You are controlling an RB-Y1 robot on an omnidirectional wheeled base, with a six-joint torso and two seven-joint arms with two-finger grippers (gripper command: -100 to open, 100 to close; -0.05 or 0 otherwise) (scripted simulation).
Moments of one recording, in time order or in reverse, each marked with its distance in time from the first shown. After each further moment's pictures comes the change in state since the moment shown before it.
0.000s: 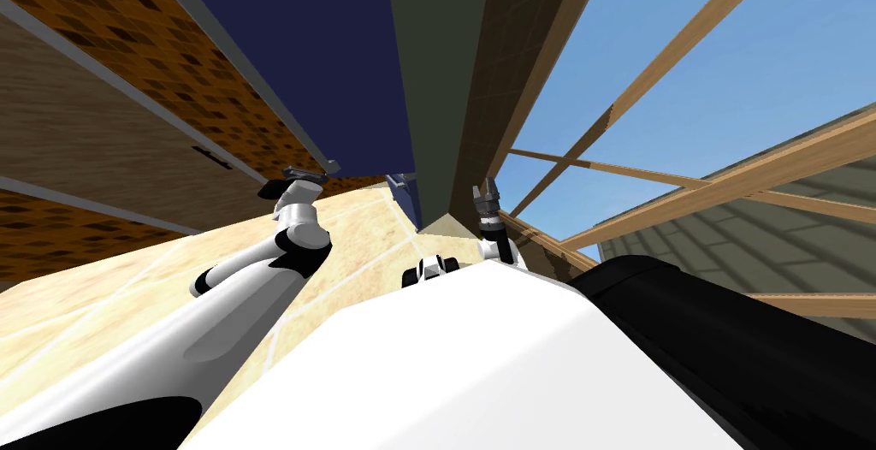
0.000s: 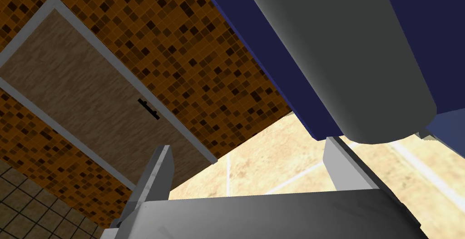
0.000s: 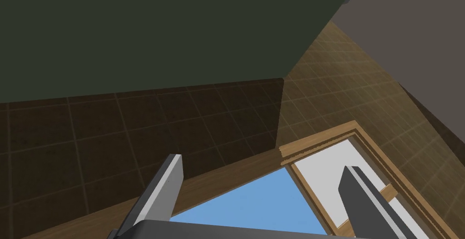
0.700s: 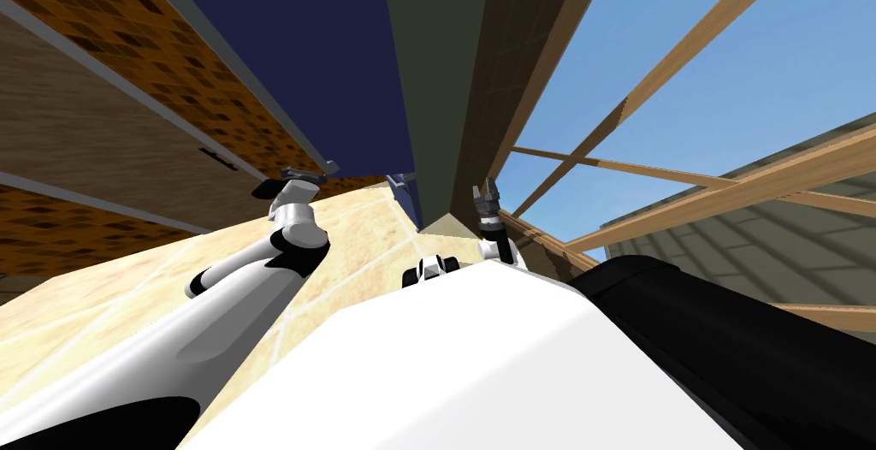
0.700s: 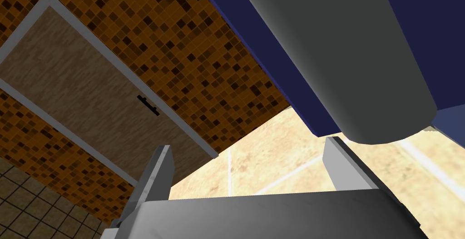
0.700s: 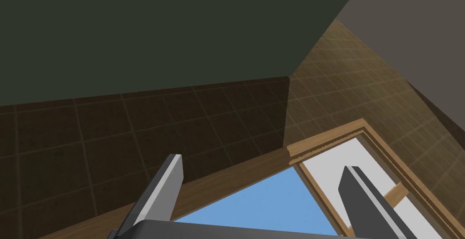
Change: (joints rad) left arm -0.006 0.010 0.028 0.001 -0.018 0.038 -0.008; right arm 0.000 0.000 0.000 0.000 0.000 0.000 0.000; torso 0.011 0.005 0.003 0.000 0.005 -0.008
